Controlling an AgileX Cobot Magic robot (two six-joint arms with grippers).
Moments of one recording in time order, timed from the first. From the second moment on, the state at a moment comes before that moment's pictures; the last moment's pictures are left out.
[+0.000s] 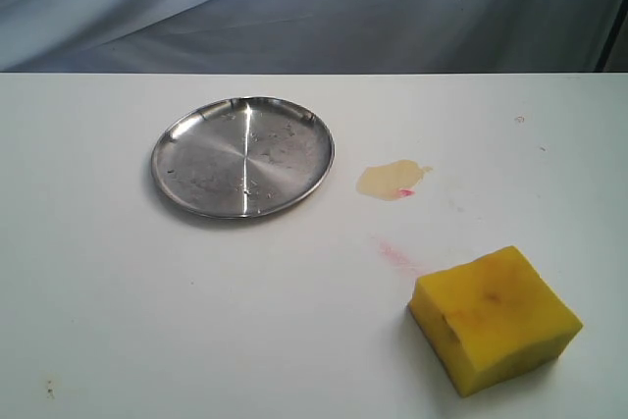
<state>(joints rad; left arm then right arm) 0.12 0.00 -0.01 0.27 0.16 -0.28 0.14 0.00 -0.08 0.14 -0.29 0.03</state>
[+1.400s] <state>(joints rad) 0.12 0.00 -0.01 0.27 0.16 -0.28 0.16 1.03 -0.80 0.31 0.82 -0.19</state>
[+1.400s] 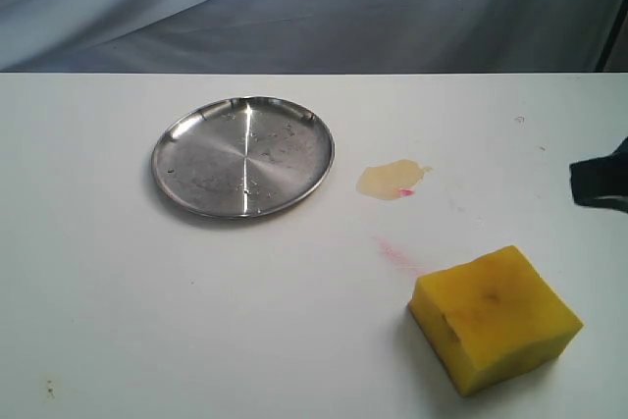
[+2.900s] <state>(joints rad) 0.12 0.00 -0.01 0.27 0.16 -0.28 0.26 1.59 -0.74 0.16 0.57 -0.07</state>
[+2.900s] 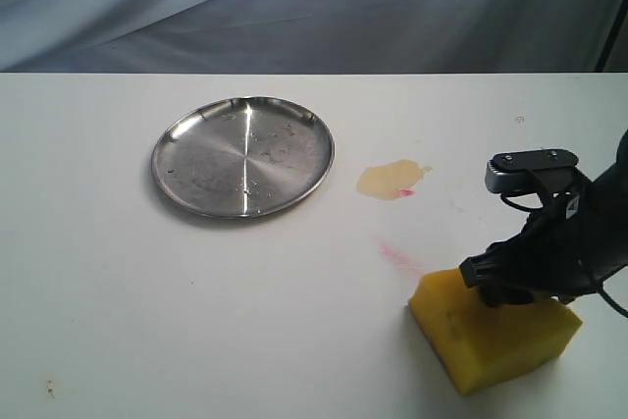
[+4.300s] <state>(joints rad) 0.12 0.00 -0.01 0.27 0.16 -0.28 0.27 2.15 -1.50 0.23 0.52 0.02</state>
